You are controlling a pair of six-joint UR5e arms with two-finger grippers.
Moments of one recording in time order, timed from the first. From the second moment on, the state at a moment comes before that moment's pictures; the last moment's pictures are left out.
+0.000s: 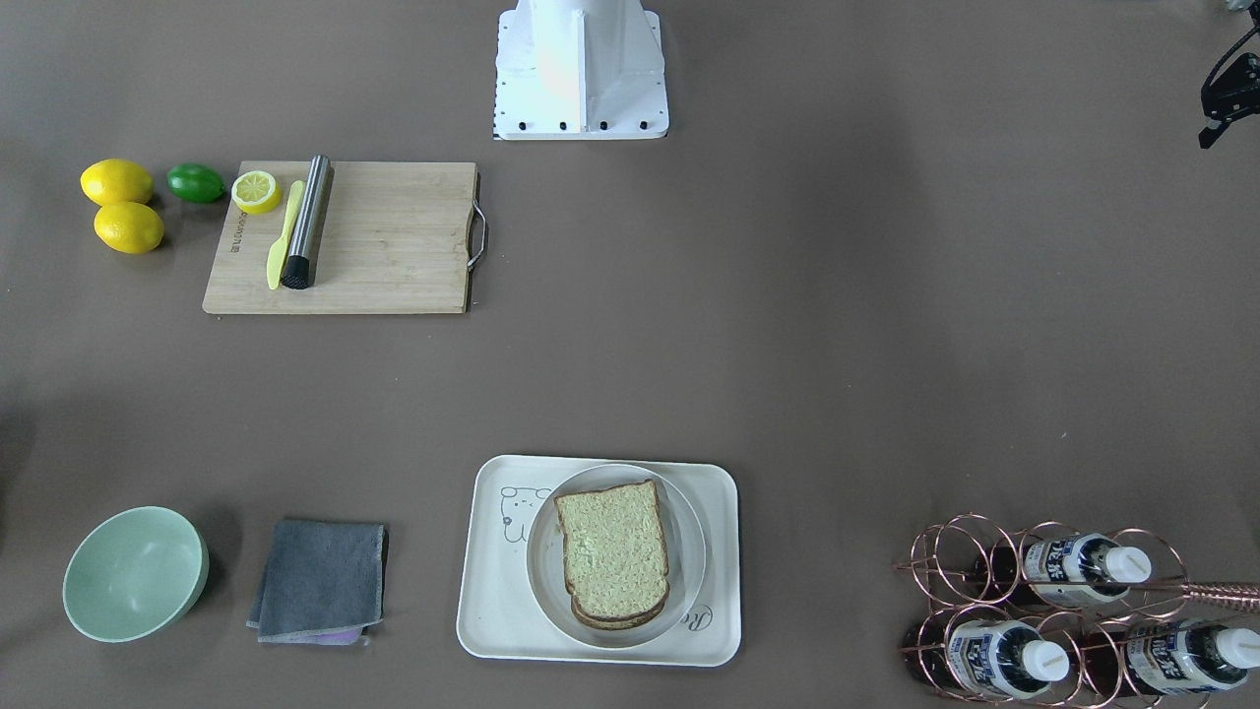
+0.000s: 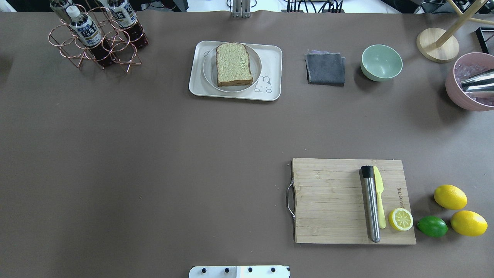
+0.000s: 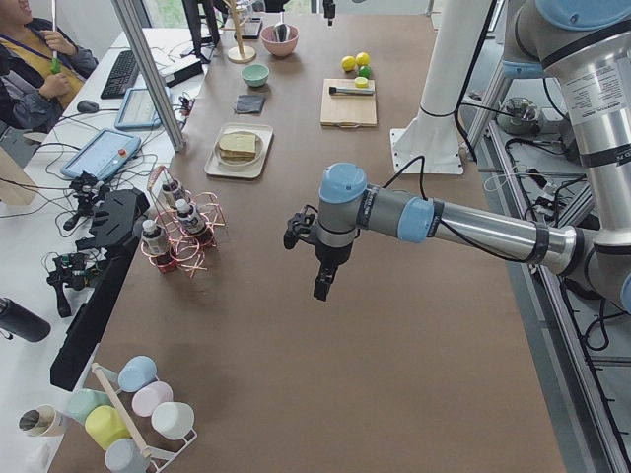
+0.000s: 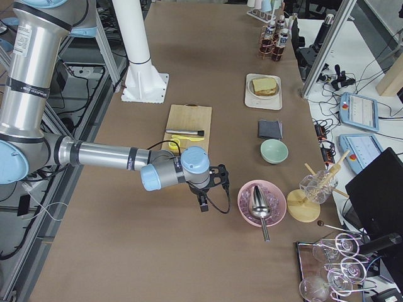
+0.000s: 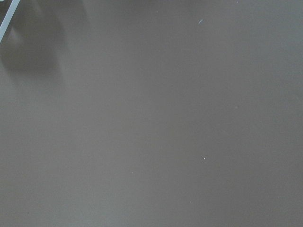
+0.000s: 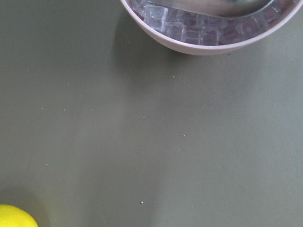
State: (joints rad) left arm -1.40 -1.18 -2.12 -1.64 -2.23 -0.01; right arm 1.44 -1.88 1.75 -1.17 2.38 0.07
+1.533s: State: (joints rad) left arm -1.46 -1.14 -2.04 -1.77 -2.27 -0.02; right arm 1.49 -1.95 1.78 -1.18 2.29 0.01
